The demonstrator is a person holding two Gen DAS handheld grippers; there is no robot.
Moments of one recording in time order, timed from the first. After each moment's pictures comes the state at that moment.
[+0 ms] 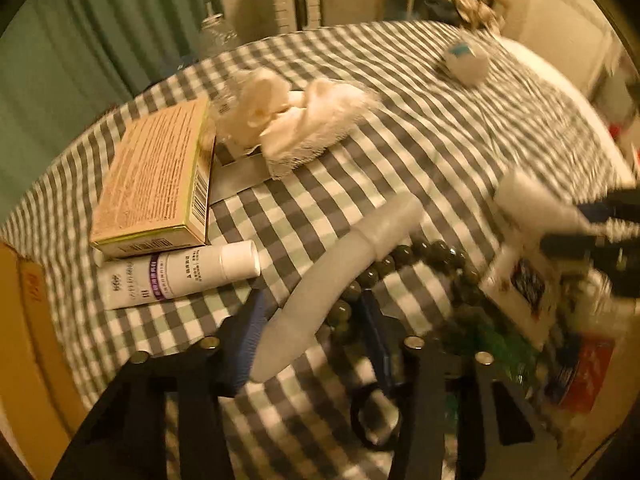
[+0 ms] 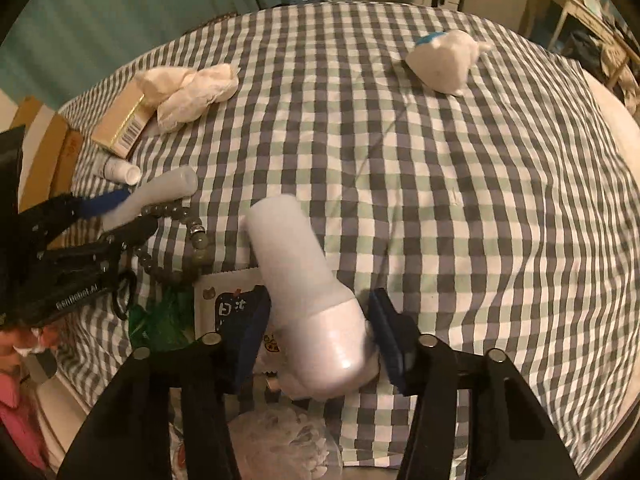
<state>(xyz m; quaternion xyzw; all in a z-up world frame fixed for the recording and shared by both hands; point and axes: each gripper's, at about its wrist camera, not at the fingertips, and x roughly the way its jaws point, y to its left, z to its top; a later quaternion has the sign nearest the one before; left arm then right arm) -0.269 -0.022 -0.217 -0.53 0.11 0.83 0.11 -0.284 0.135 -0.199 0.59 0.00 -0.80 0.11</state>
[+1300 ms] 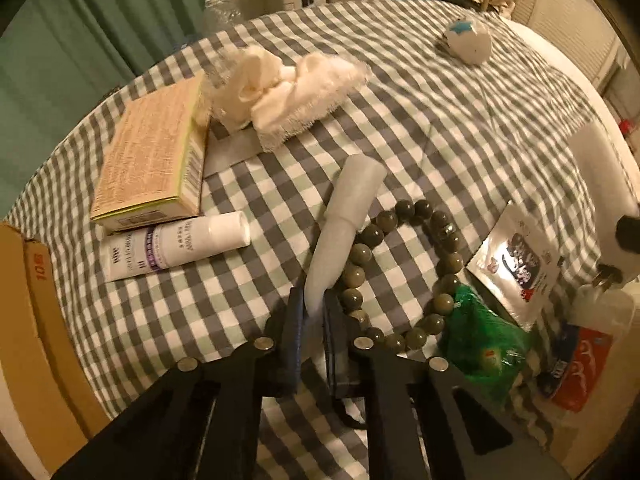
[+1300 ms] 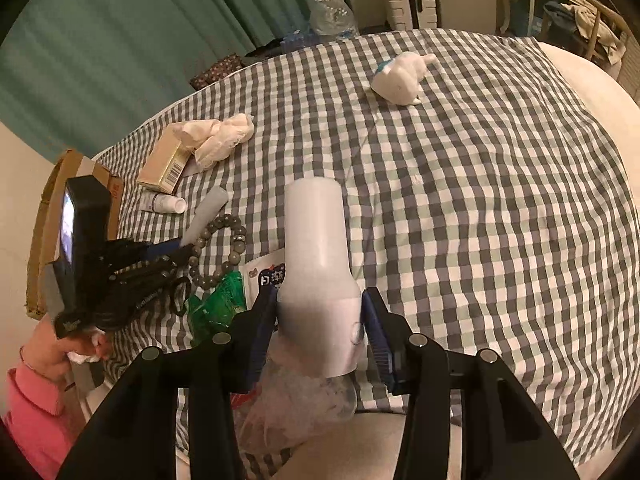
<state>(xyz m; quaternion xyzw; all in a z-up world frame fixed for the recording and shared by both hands) -0.261 -0.035 -0.203 -0.57 0.11 0.81 0.10 -0.244 0.163 -0.154 0.55 -0.09 -0.82 0.11</state>
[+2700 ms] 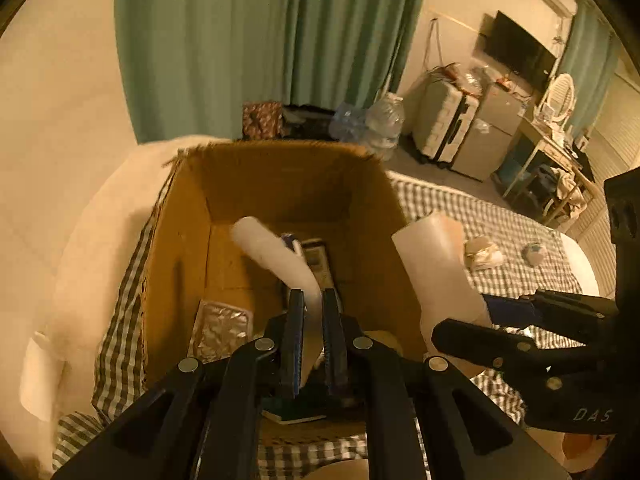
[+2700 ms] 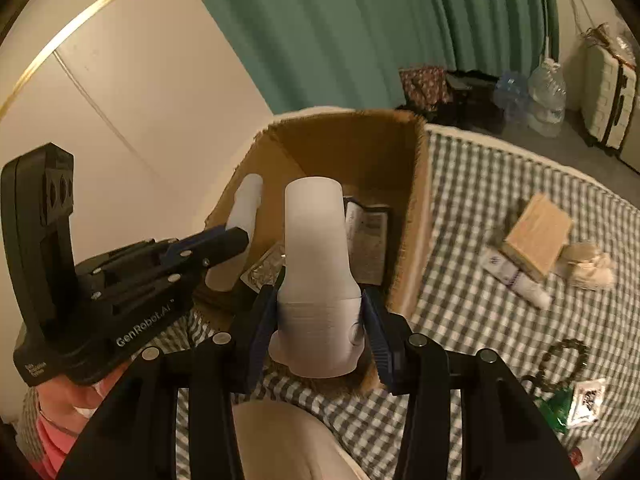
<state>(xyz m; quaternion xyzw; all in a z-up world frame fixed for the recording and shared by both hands) -0.117 -0.316 -0.038 -0.43 -0.12 0.89 -0.08 -0.228 -0.205 -0.052 0.49 0.02 -0.79 0.37</state>
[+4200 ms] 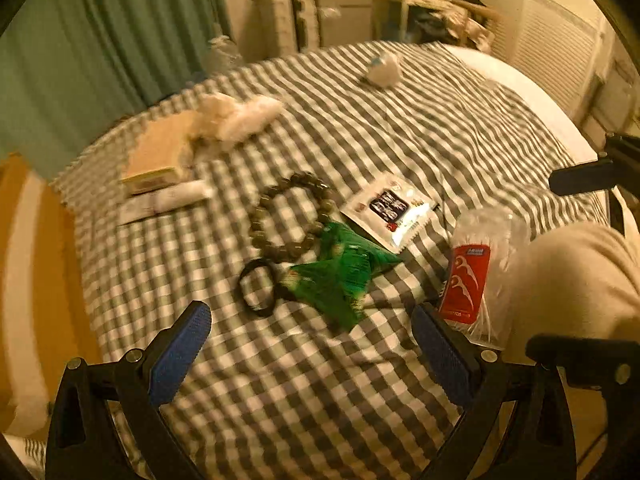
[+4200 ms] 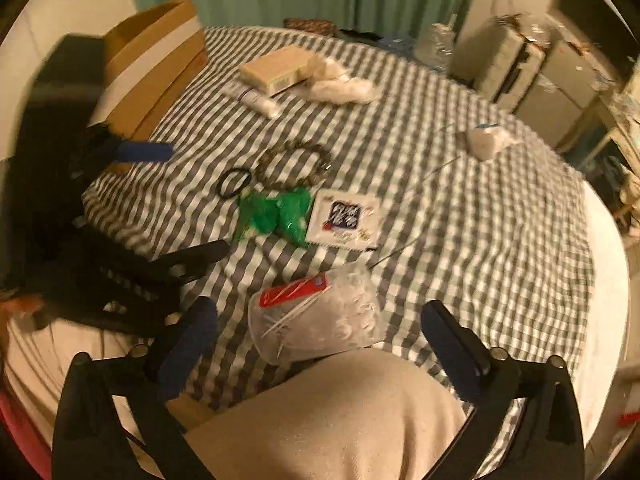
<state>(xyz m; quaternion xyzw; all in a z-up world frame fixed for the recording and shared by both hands) -0.156 0.015 -0.175 -0.50 0.10 0.85 0.12 -0.159 0.091 -0.140 0.52 0.16 -0.81 0.21</state>
